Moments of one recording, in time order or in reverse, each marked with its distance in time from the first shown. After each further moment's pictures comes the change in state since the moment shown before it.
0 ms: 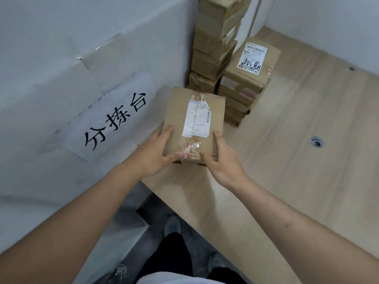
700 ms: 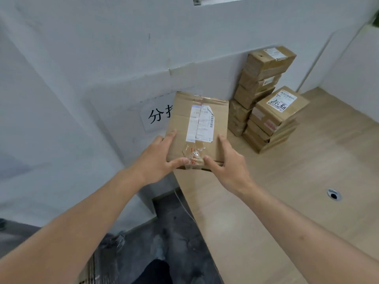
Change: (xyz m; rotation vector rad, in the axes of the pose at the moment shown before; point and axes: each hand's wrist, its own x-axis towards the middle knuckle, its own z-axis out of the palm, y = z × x) left_hand -0.208 0.115 0.006 -0.036 0.419 -0.278; right_hand -0.114 -0.043 -0.080 -0.098 -0.188 -0.426
